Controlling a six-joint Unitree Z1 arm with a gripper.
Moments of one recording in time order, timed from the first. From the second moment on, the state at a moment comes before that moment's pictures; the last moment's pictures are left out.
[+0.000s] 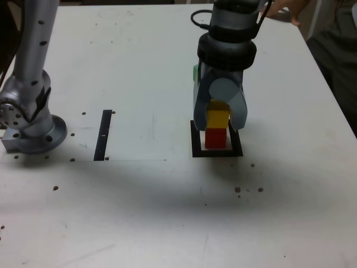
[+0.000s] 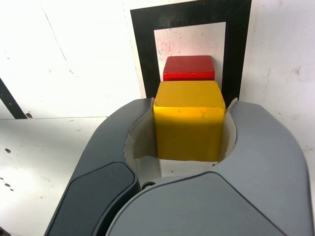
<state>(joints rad) -0.11 2.04 -1.65 1.30 -0.03 -0.04</state>
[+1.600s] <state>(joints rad) -0.02 1.98 -1.63 1.37 0.07 0.02</state>
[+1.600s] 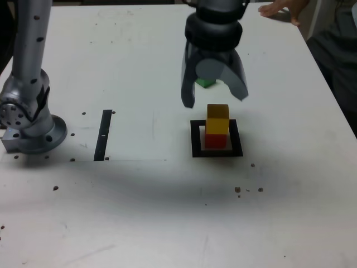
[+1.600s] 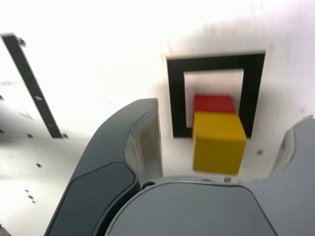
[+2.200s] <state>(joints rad) 0.31 2.04 -1.69 1.40 0.09 0.19</state>
